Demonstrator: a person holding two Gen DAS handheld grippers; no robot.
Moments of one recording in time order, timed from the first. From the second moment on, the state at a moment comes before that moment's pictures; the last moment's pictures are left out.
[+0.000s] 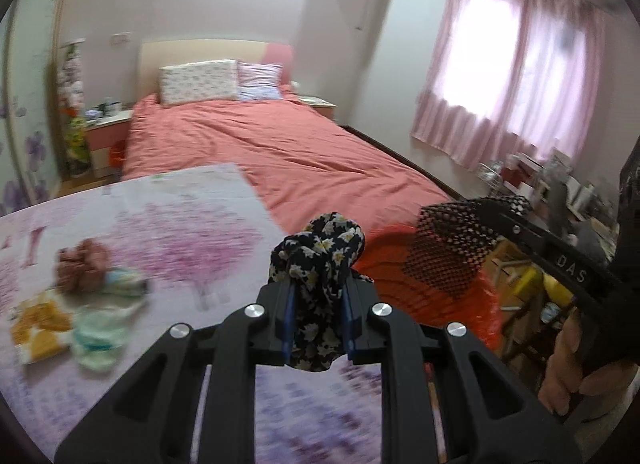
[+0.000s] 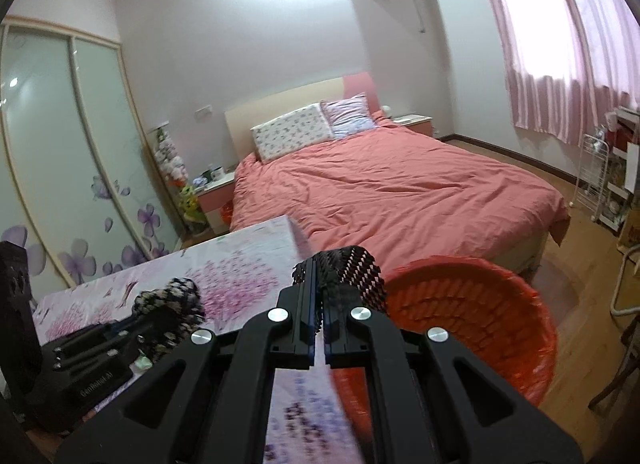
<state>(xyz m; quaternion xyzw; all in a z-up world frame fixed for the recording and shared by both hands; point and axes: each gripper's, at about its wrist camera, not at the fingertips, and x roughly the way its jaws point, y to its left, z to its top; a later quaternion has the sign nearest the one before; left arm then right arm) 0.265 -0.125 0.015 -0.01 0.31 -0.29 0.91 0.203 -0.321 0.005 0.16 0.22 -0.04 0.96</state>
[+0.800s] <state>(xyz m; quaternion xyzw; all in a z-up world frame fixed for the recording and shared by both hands) 0.295 -0.231 -0.053 0.03 0.37 -0.32 0.87 0.214 -0.400 -0.051 0.22 0.27 -0.09 0.93</state>
